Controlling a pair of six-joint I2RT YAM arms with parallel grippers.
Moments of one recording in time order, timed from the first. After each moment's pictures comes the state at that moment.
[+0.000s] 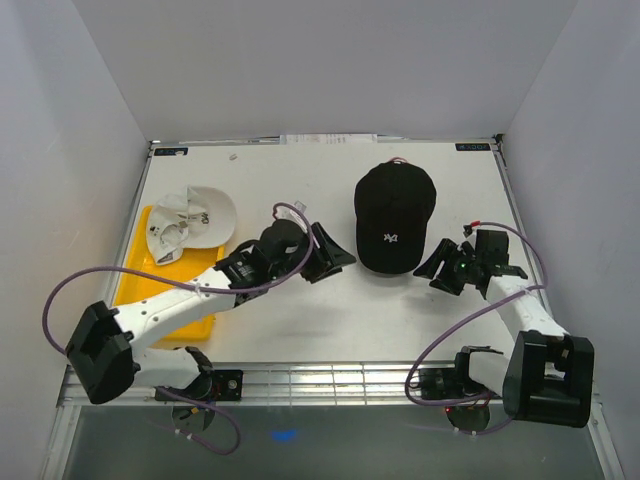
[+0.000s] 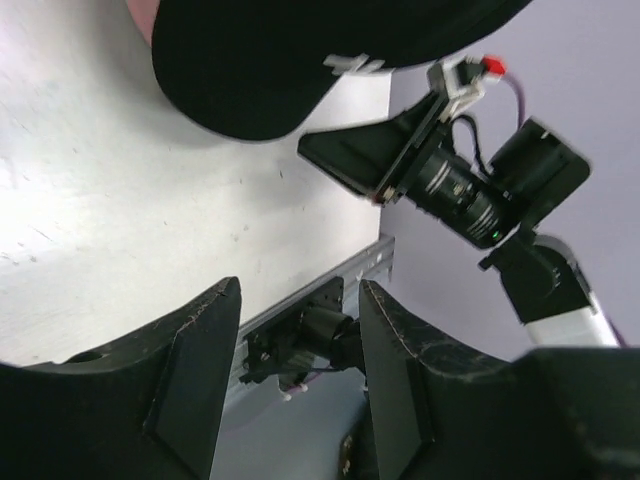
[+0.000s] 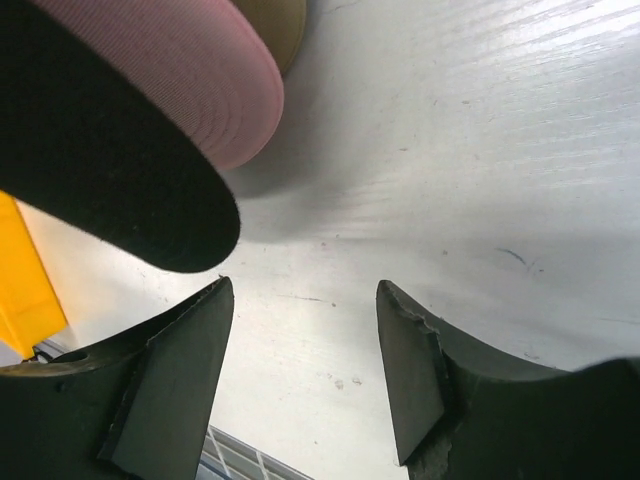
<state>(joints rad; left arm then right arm) -0.88 1.27 0.83 -0.04 0.09 -1.23 -0.08 1.14 0.53 -0.35 -0.49 0.43</state>
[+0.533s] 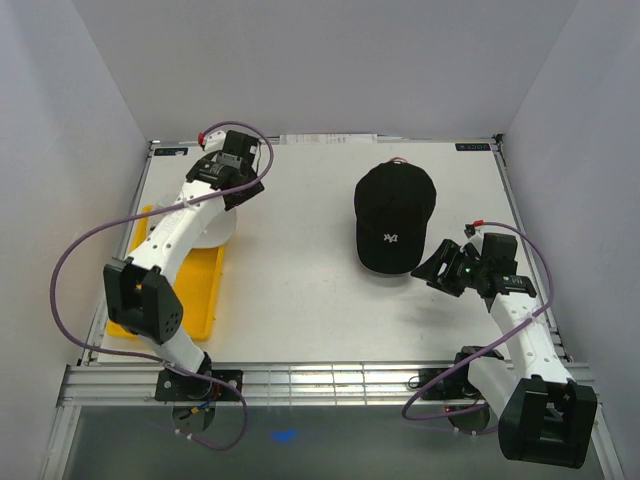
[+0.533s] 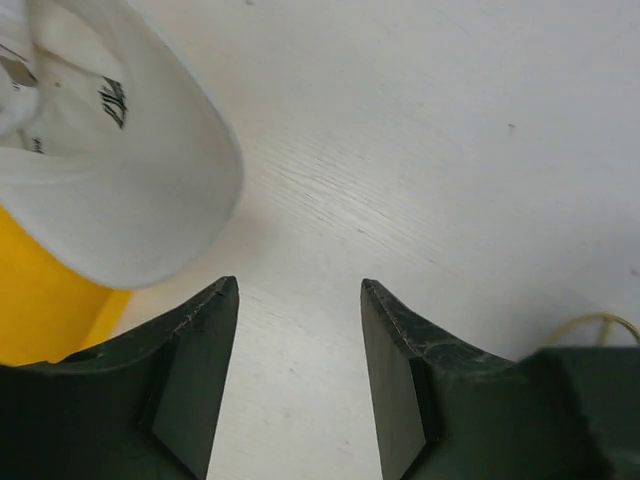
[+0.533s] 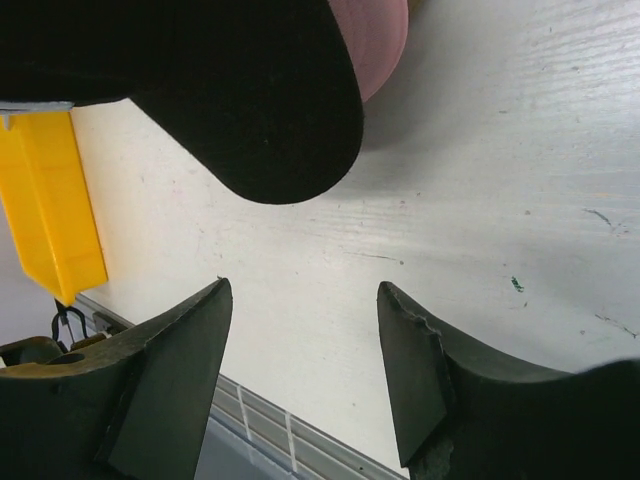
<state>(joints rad) -0.38 1.60 1.54 -0.82 -0.43 -0.78 -0.08 0.92 0.53 -0.47 -0.60 0.43</state>
